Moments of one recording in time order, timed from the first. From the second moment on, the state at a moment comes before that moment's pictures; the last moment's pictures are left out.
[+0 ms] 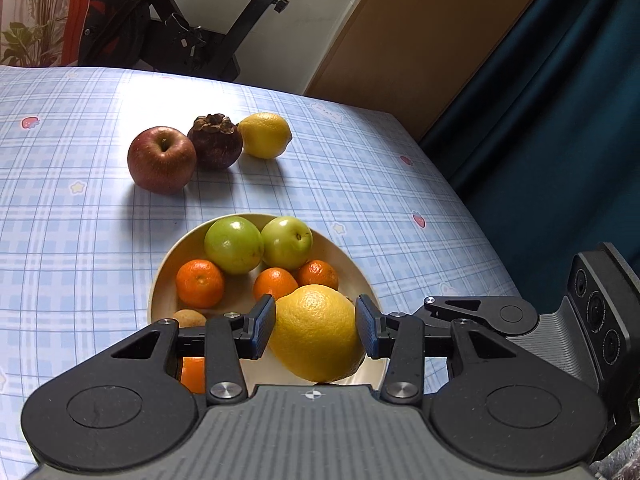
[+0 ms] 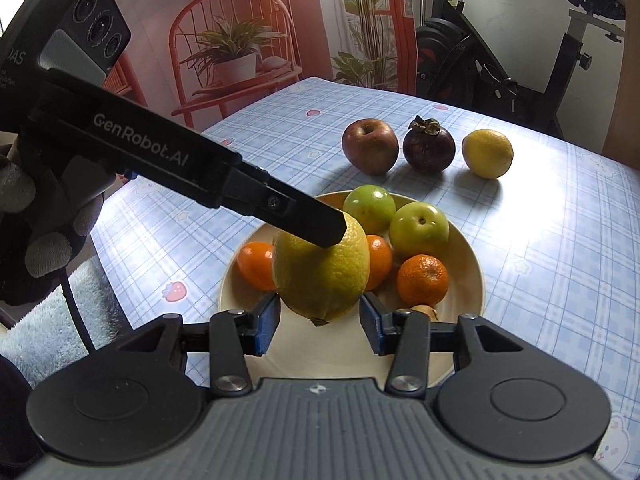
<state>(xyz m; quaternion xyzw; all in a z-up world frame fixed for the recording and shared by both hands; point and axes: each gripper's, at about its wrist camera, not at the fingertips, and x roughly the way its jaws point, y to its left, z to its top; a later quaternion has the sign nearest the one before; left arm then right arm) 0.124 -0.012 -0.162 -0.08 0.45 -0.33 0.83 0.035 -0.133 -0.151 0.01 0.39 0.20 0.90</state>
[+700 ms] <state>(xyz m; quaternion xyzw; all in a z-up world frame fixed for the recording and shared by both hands) 0.118 0.012 -0.190 -0.09 0.48 -0.30 0.82 0.050 -0.111 -0.177 0.00 0.44 0.23 0.87</state>
